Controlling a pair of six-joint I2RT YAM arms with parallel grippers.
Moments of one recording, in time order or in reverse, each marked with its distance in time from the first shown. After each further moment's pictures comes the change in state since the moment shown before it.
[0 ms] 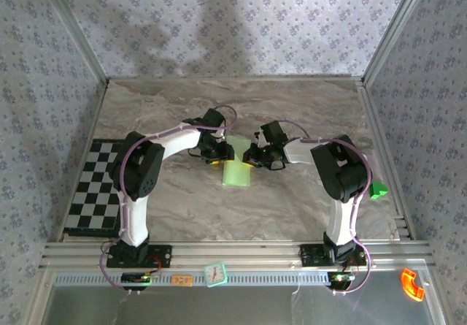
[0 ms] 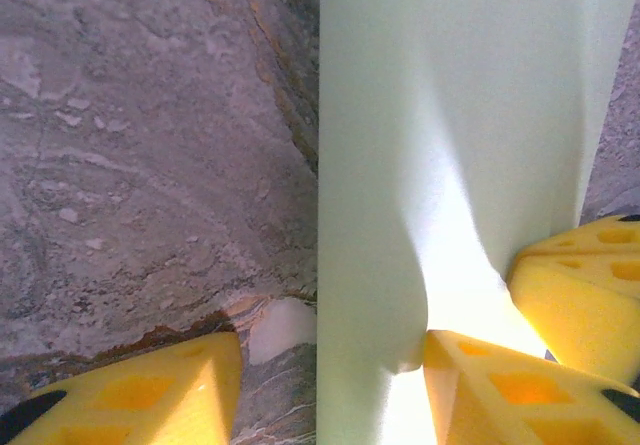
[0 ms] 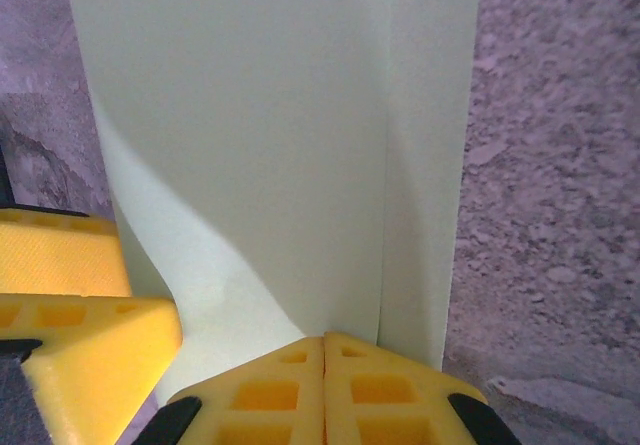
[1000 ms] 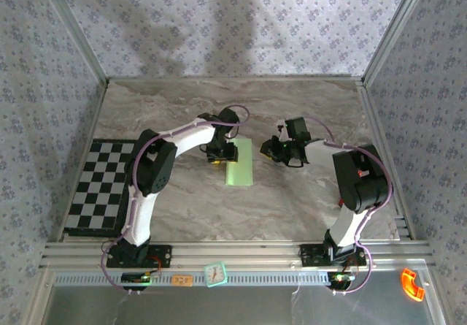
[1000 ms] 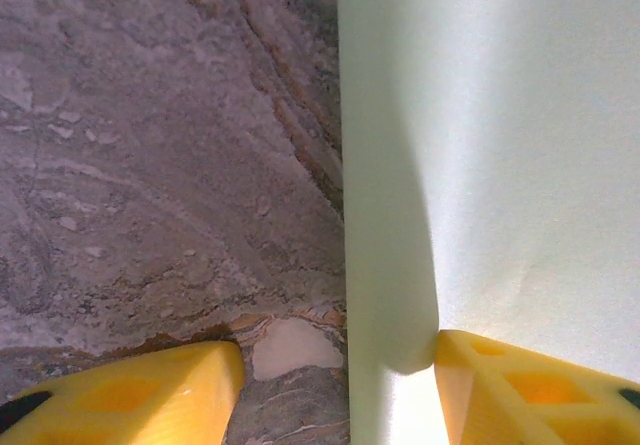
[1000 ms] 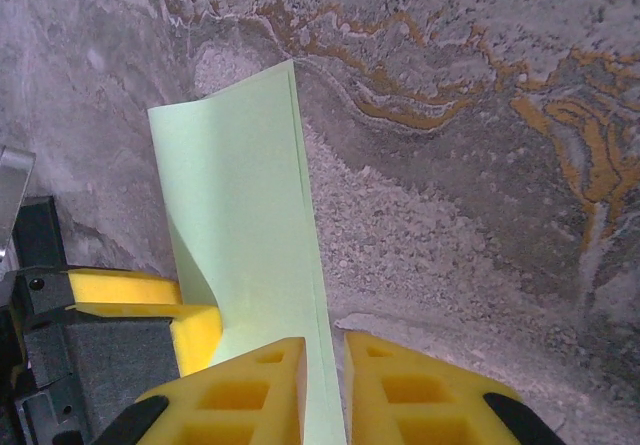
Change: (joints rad) left arm -0.077 0.133 0.216 -0.233 -0.183 -0.007; right arm -0.166 -0.171 -0.117 0.021 0.005 0.018
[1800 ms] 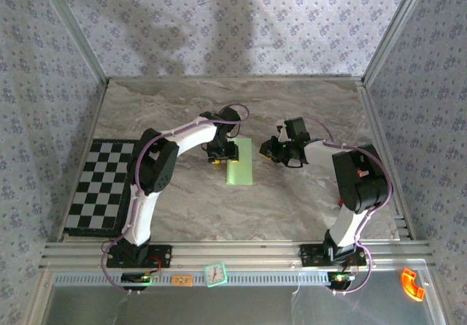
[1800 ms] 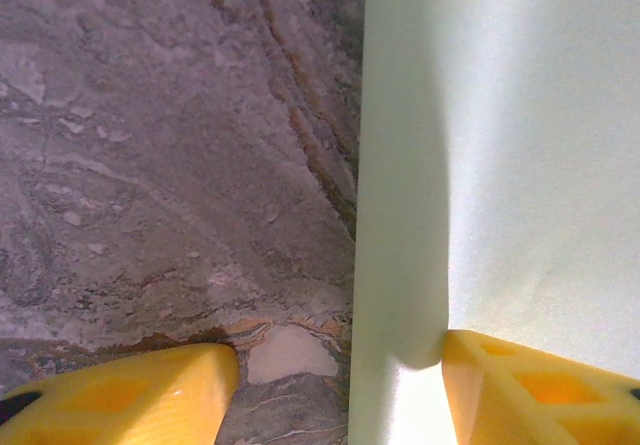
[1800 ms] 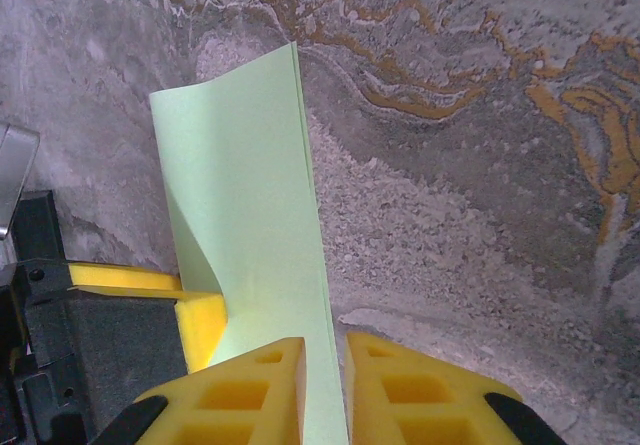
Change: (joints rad) left arm -0.003 0.029 0.041 -0.036 -0.007 -0.068; right arm 0.010 0.000 -0.001 0.000 0.000 -0.003
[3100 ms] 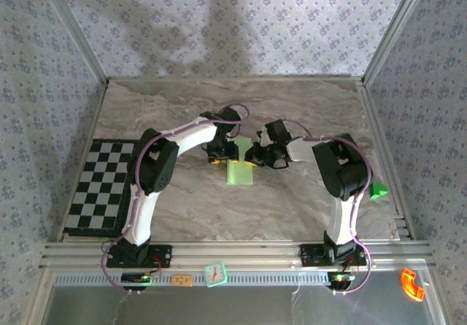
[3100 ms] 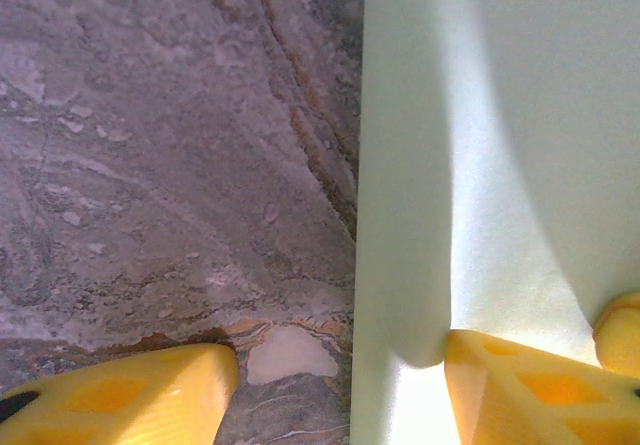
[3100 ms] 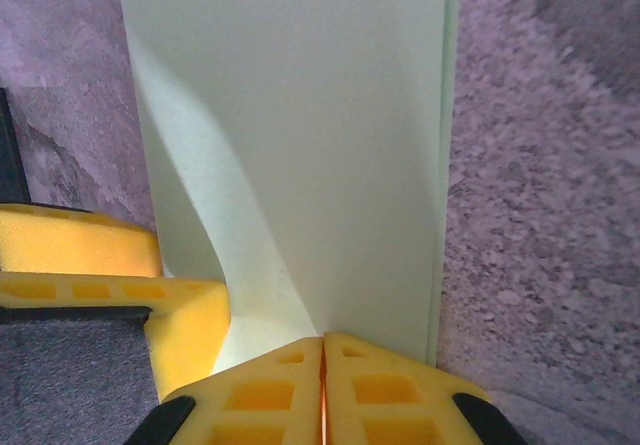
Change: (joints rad) left arm 0.000 0.008 -0.002 0.002 0.000 -0.001; right arm 0.116 0.184 0.117 -0.018 -0.061 -0.071
